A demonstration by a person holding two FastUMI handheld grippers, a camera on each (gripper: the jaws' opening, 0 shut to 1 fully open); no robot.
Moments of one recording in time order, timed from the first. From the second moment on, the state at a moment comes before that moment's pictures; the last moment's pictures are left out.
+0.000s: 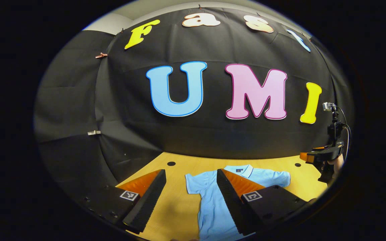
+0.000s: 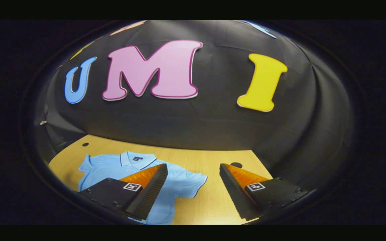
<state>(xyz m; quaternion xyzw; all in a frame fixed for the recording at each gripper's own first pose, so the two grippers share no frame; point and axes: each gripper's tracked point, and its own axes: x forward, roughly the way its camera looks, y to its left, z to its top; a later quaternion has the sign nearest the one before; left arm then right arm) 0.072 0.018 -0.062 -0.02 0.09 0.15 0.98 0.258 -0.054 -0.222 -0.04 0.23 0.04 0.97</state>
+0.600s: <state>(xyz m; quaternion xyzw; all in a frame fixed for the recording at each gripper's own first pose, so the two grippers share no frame) 0.104 0.002 -0.098 -0.02 0.14 0.16 0.98 0.302 -0.077 -0.367 -0.03 0.36 0.02 0.93</state>
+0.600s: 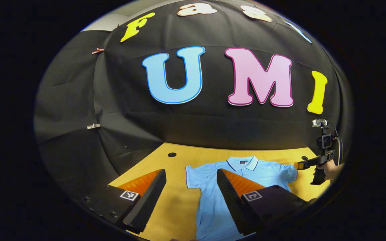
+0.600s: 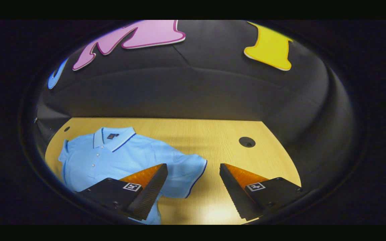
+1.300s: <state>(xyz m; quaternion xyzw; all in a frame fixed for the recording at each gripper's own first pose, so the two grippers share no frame) 0.110 -0.018 -0.106 -0.02 0.15 0.15 0.98 0.304 -0.070 -0.425 0.01 0.42 0.02 0.91</state>
